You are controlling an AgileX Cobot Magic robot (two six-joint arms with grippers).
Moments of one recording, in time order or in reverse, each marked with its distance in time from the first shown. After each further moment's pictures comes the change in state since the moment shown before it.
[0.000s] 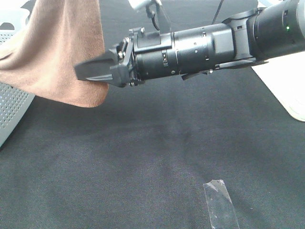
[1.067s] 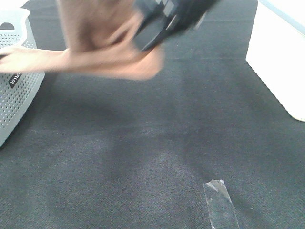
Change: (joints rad) left arm 0.000 0.000 0.000 -0.011 0.265 -0.200; right arm 0.000 -0.199 -0.433 -1.218 0.142 1.337
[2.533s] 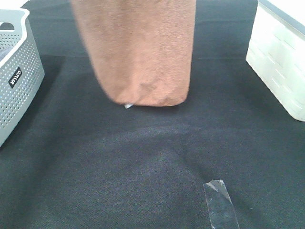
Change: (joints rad) left arm 0.517 0.151 -0.001 0.250 -1.252 -0.242; right arm 0.000 0.155 -0.739 -0.942 -0.381 0.237
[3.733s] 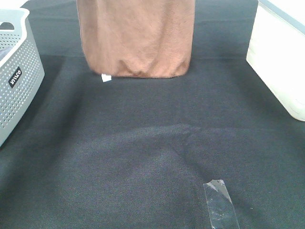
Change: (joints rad) left arm 0.037 0.689 -0.870 -0.197 -0.028 0.073; right arm -0.181 0.264 0.000 -0.037 -0.542 0.202
